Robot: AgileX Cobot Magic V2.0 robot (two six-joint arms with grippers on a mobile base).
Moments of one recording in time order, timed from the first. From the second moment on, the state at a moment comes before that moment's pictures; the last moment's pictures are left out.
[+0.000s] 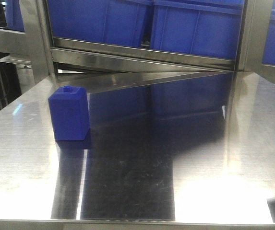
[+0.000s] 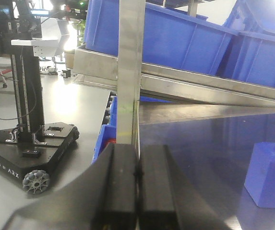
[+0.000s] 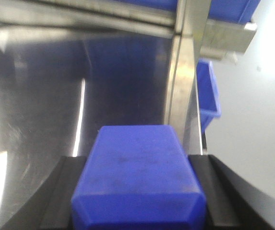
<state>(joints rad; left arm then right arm) -0.07 -0.01 0.01 -0.08 0.05 0.02 0.06 0.70 -0.47 0.04 0.19 0.02</state>
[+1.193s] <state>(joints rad) -0.07 -0.01 0.01 -0.08 0.05 0.02 0.06 0.36 -0.42 0.00 0.20 0.02</state>
